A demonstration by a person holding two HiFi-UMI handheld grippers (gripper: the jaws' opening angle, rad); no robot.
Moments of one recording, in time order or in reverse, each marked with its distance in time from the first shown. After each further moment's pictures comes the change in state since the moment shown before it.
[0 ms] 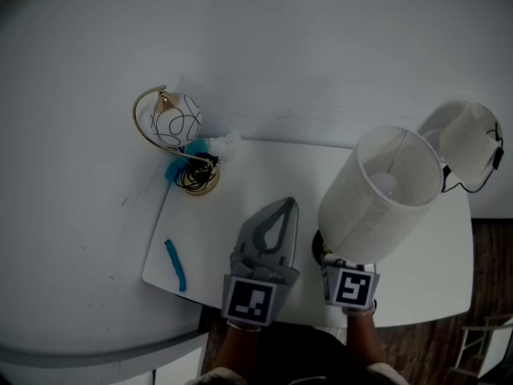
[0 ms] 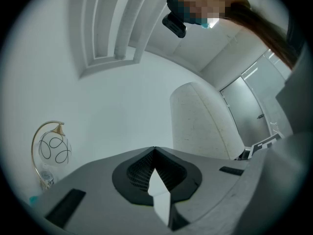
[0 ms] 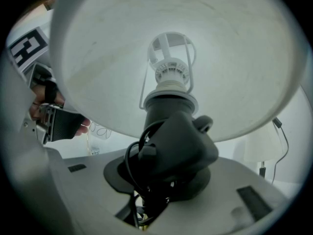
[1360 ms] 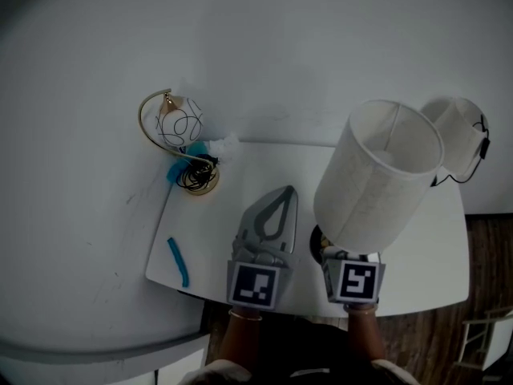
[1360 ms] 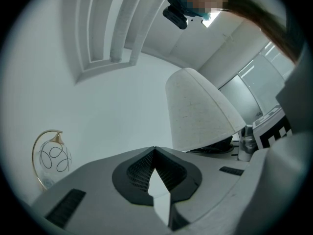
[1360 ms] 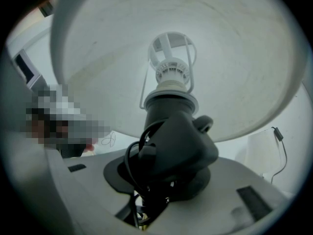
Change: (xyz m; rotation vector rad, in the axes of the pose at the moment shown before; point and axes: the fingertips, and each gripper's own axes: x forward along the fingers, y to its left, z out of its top) left arm -0.004 -0.009 0.023 0.041 -0.031 -0.012; right arm -0.014 0.005 0.054 -0.005 0.006 0.035
